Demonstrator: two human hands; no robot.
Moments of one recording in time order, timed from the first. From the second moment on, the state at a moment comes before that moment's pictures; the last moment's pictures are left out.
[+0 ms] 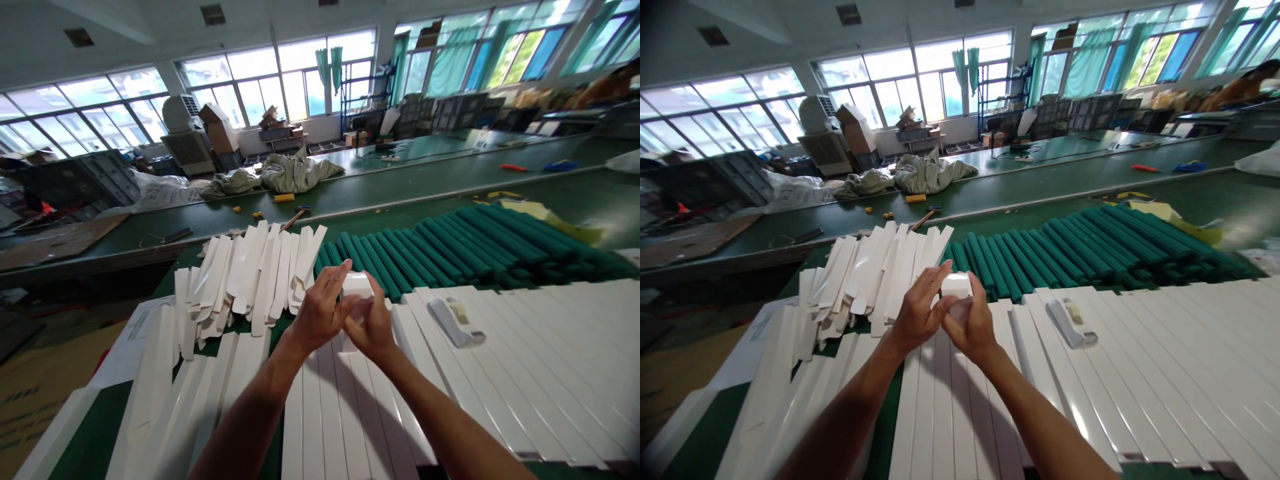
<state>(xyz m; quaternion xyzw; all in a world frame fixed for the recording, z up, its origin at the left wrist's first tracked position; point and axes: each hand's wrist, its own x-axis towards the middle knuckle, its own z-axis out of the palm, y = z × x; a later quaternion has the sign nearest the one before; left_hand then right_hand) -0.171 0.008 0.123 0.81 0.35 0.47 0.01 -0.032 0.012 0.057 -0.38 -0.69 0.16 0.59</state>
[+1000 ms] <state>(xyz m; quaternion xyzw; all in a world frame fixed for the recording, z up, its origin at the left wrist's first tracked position) -0.176 0.002 0.166 0.90 0.35 0.25 -0.04 -0.040 0.022 0.054 -0.37 -0.73 0.14 0.56</state>
